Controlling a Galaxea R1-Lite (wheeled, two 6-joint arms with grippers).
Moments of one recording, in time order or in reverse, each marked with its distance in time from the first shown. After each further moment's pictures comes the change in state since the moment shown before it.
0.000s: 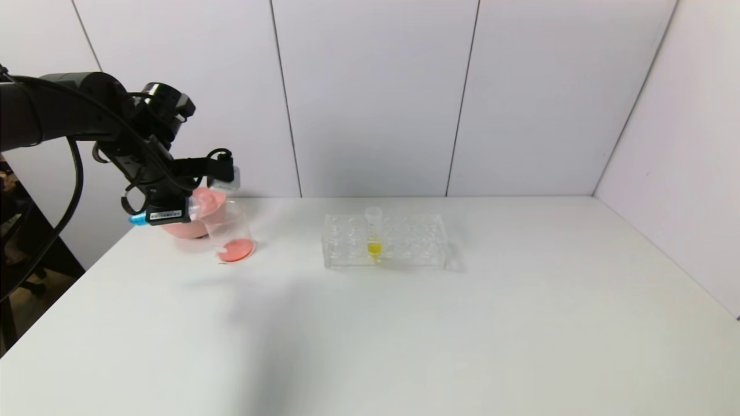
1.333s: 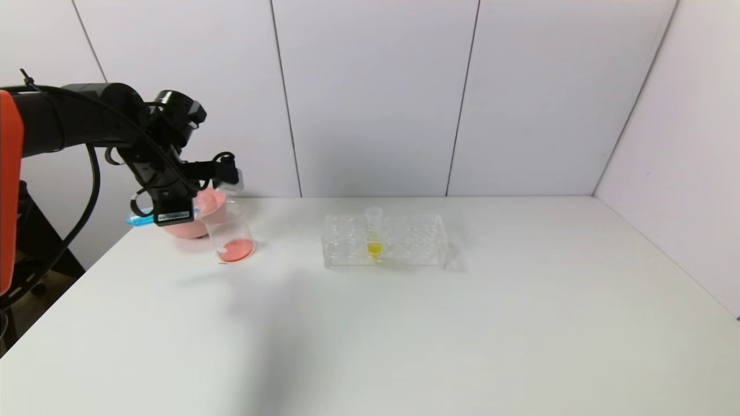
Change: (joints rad) left arm -0.015 0.042 -0.012 -0.032 0.114 -0.082; right arm 0.000 0.000 0.000 0.000 0.000 0.000
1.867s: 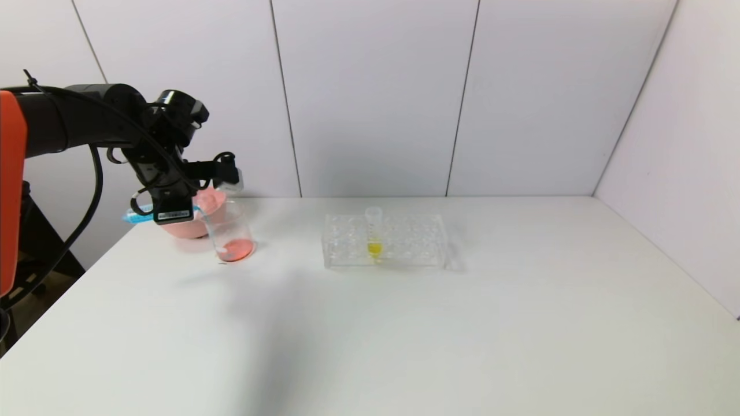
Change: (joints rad) left arm -0.005 0.003 0.000 -0.016 0.055 -0.005; right arm 0.000 0.000 0.000 0.000 0.000 0.000
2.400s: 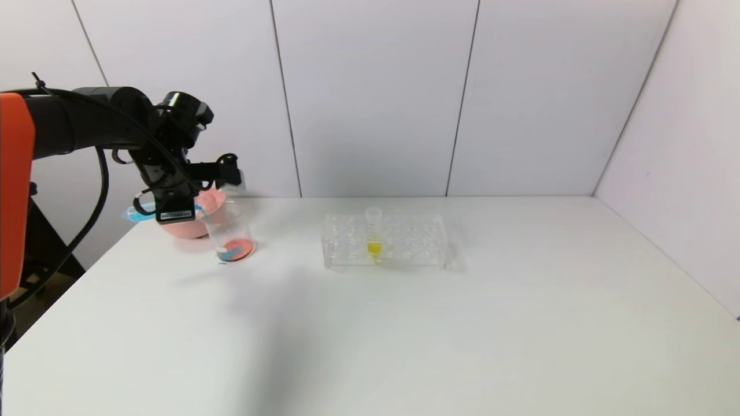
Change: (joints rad) left arm -0.012 0.010 0.000 -0.016 0.043 0.000; right arm 0.000 0.000 0.000 0.000 0.000 0.000
